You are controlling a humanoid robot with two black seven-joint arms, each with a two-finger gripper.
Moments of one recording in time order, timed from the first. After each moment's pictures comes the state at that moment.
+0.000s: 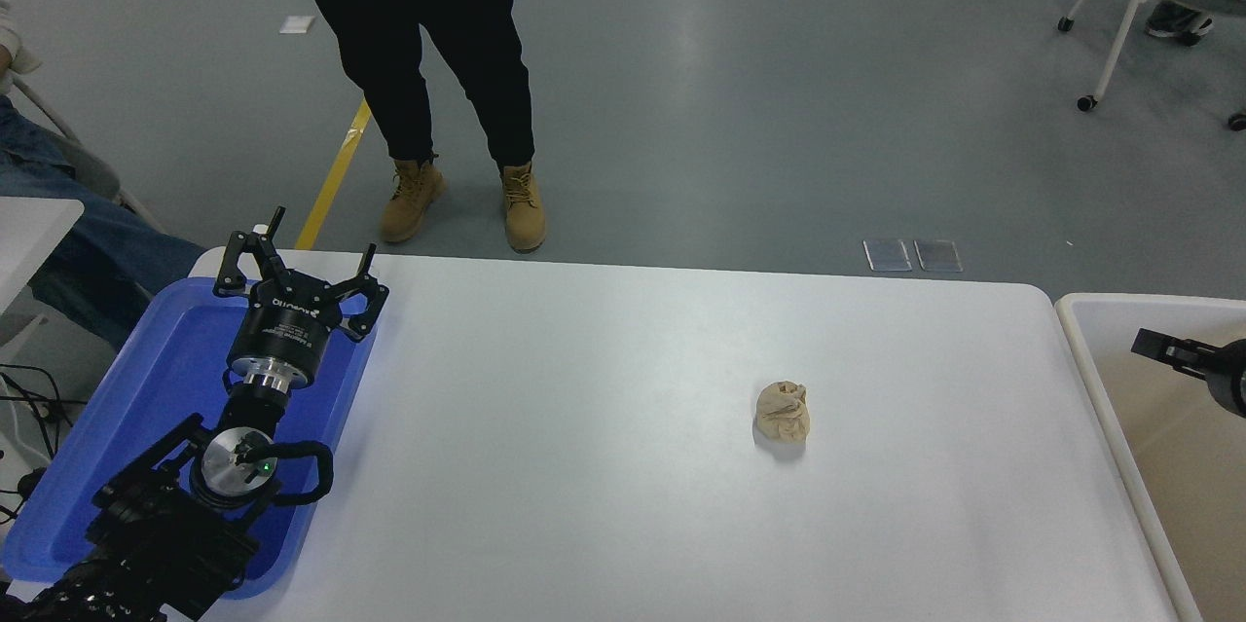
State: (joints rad) left arm -0.52 0.20 -1.00 -0.54 -0.09 -0.62 -0.36; right arm 0.96 -0.61 -0.74 0.43 -0.52 0.09 0.13
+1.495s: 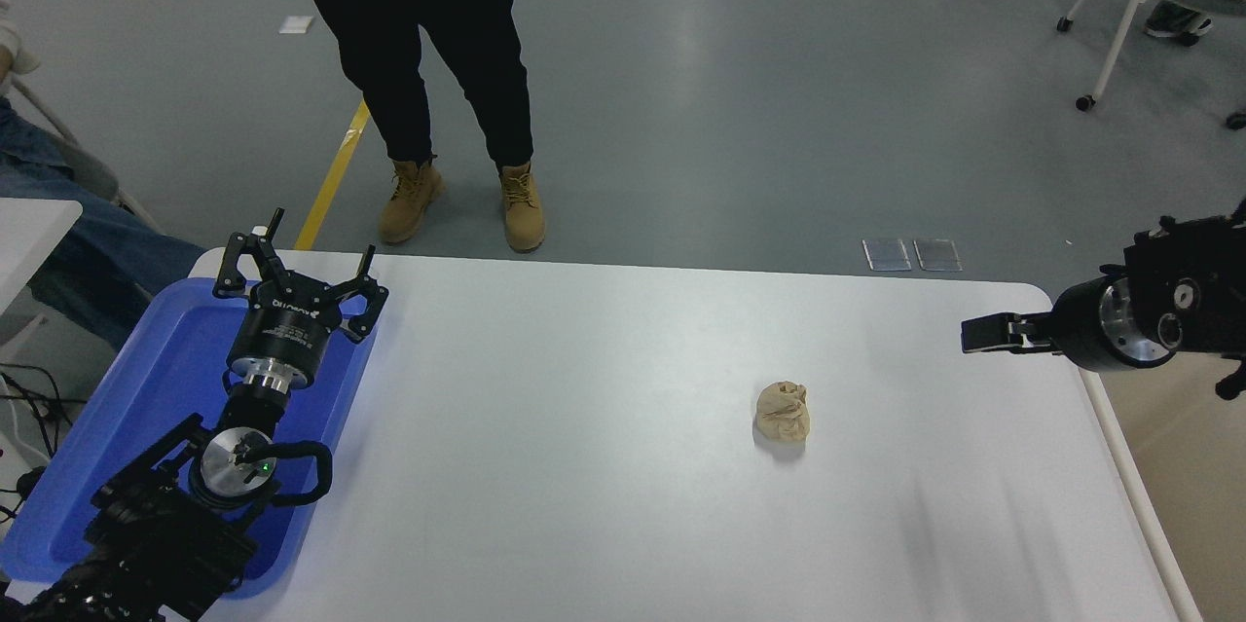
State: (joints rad) left arm -0.52 0.20 -1.00 -0.54 -0.09 -0.62 -0.36; right arm 1.71 -0.51 -1.23 1.30 -0.49 0.10 0.12
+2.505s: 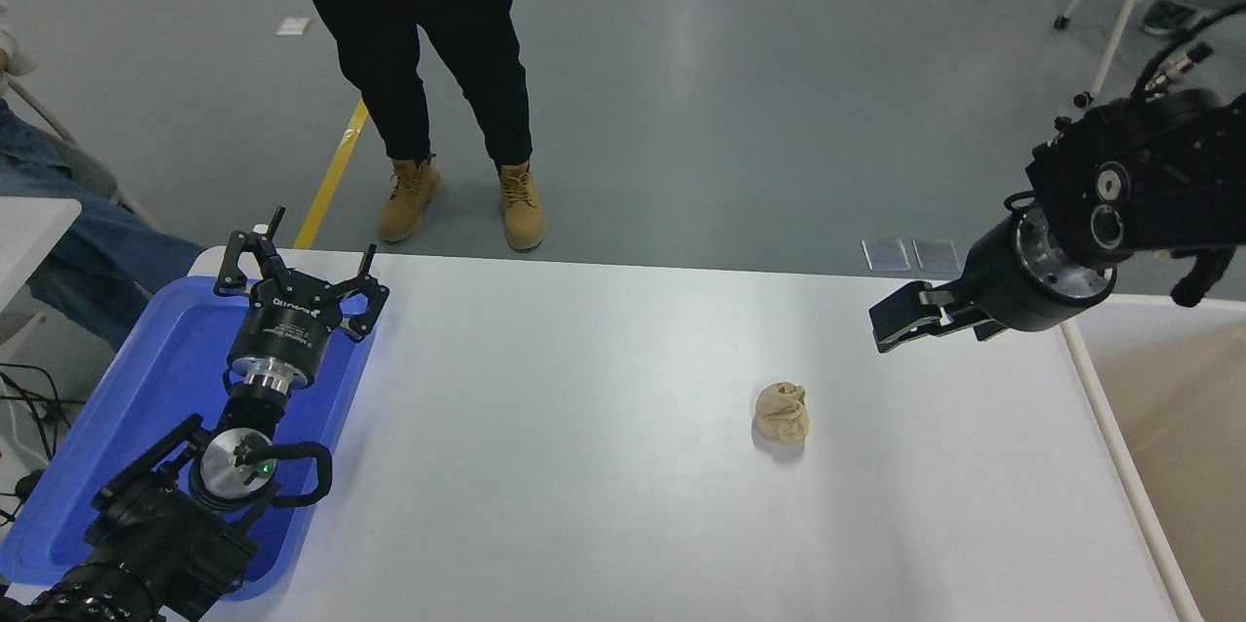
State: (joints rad) left arm -0.52 0.20 -1.00 -0.54 -0.09 -0.62 -0.36; right arm 2.22 -0.27 -1.32 1.57 -0.26 0.46 0.12
